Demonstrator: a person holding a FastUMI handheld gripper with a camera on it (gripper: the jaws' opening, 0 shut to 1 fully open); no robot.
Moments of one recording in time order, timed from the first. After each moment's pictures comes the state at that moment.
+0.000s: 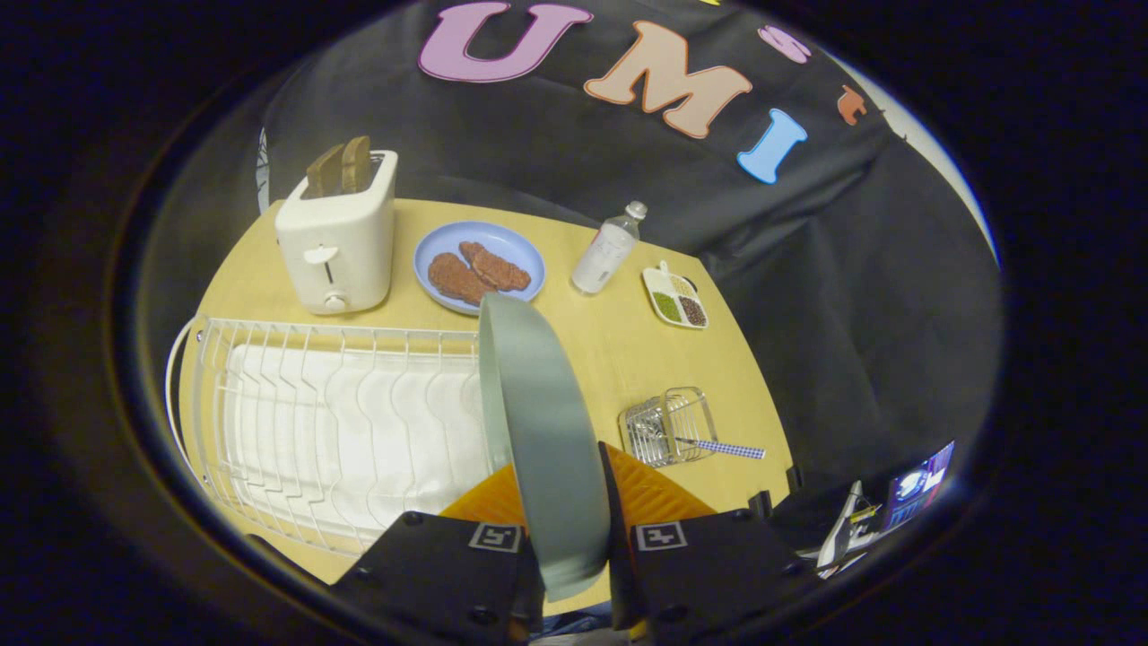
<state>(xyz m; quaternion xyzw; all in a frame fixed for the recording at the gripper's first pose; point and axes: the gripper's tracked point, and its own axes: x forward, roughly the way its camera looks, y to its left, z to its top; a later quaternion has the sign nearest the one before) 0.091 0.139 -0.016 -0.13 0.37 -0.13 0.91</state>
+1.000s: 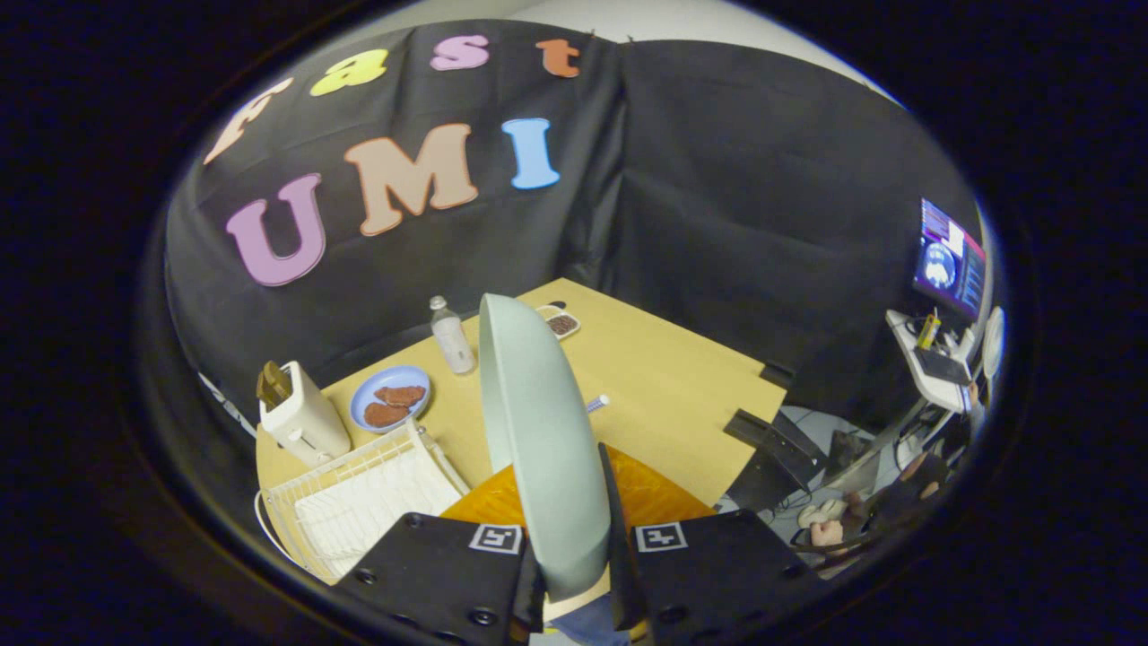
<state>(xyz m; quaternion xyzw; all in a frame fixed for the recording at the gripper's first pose) -0.065 -0.043 0.027 0.18 0.23 -0.29 0.91</state>
